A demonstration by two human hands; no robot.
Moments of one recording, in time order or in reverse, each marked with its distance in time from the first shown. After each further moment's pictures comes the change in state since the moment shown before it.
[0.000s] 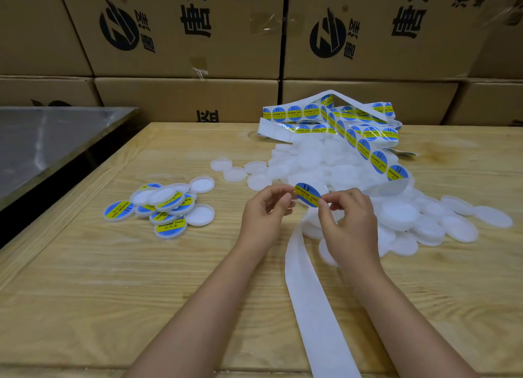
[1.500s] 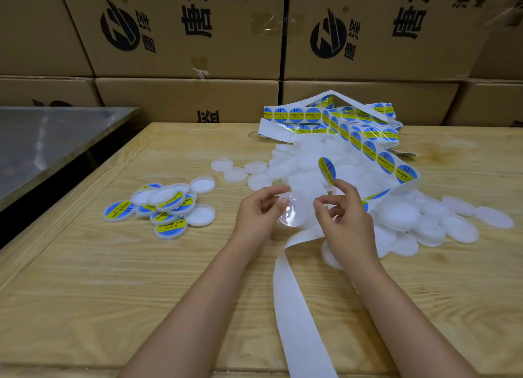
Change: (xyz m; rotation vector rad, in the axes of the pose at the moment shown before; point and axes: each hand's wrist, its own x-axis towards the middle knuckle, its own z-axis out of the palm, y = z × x) left_hand 0.005 -0.002 -0.014 0.026 -0.049 -0.055; right_hand 0.004 0.011 0.005 0.217 -0.104 0.174
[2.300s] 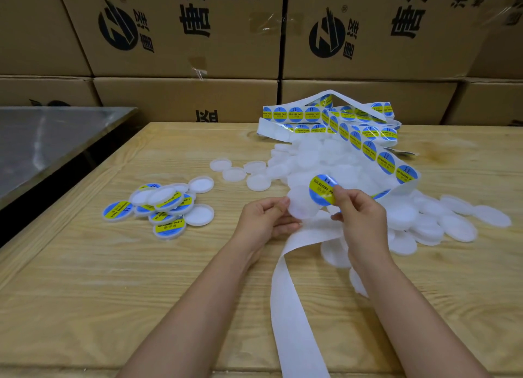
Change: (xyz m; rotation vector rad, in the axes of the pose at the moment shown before) left_hand -0.003 0.004 0.008 -0.316 -0.065 -0.311; right_hand 0.013 0.001 -0.008 0.356 0.150 0.211
